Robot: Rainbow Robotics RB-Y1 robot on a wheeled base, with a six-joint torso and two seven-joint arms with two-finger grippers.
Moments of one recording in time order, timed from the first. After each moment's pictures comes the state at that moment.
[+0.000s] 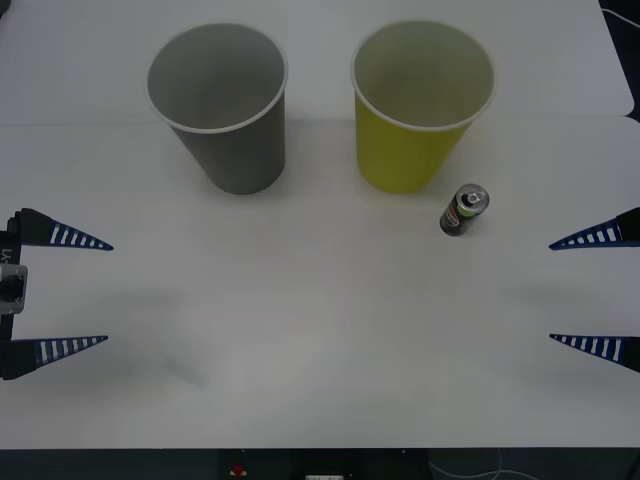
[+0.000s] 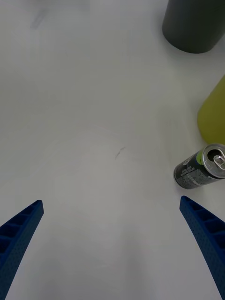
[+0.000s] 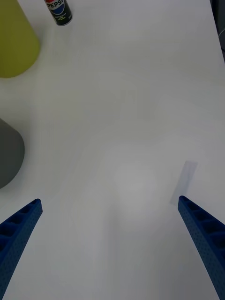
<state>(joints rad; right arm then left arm) 0.26 -1.13 -0.26 -2.01 1.31 -1.13 -0.09 0.26 1.13 0.26 -2.01 -1.31 -1.13 -0.09</state>
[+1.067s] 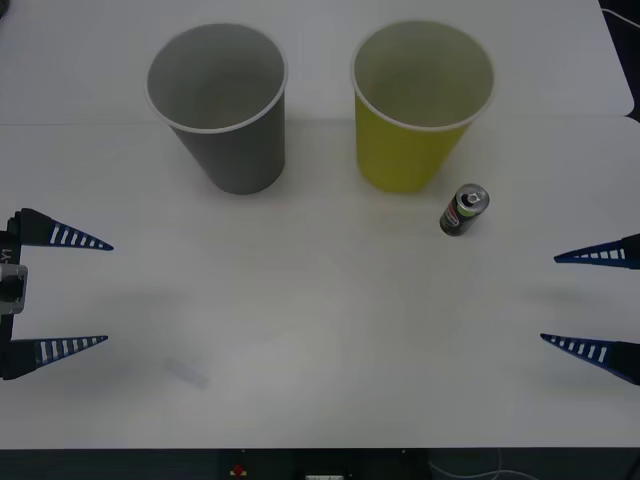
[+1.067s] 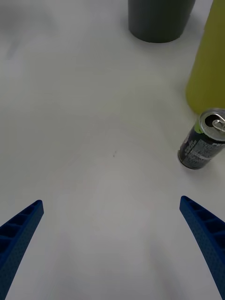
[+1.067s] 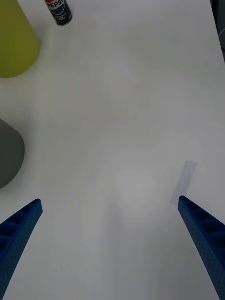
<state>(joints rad) 0.28 -1.06 -0.18 -1.82 1.16 -1.06 -0.03 0.26 1.13 0.26 -2.01 -1.31 -1.13 -0.09</state>
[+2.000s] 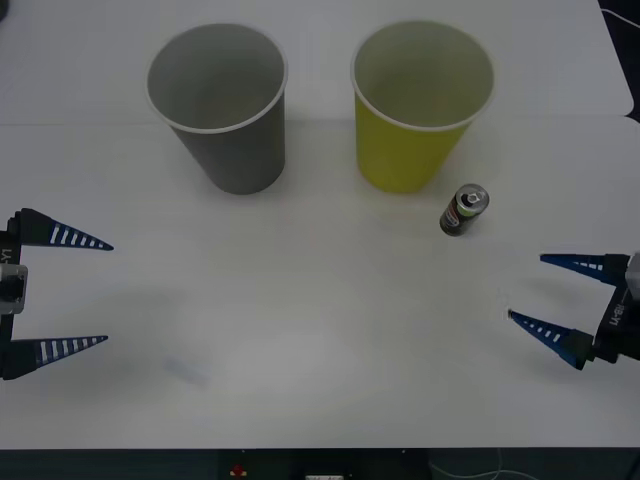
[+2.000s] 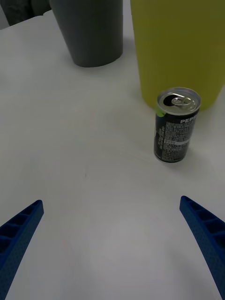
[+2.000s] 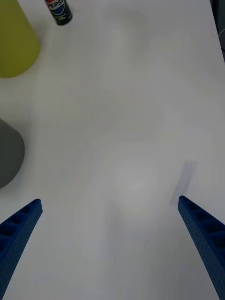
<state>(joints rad) 0.21 -0.83 -0.08 -1.57 1.02 -0.96 0.09 0.26 1.13 0.26 -2.01 -1.31 -1.13 -0.09</state>
